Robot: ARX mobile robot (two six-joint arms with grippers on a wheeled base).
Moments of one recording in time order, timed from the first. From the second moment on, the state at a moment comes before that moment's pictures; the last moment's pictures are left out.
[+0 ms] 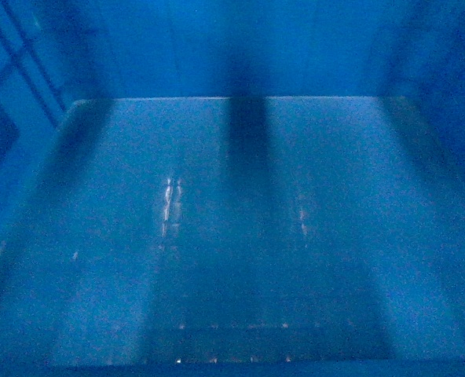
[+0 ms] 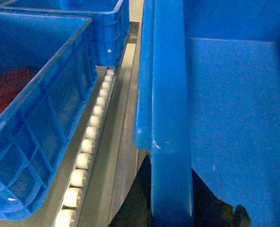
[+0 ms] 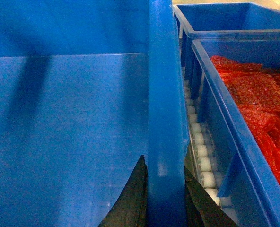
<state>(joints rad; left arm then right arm) -0.36 0.63 0.47 -0.20 -0.43 -0.19 0.29 0.68 0.44 -0.05 0.27 0.14</state>
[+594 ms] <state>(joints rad) -0.36 0.63 0.47 -0.20 -0.43 -0.19 0.29 0.68 0.44 -0.05 0.27 0.14</state>
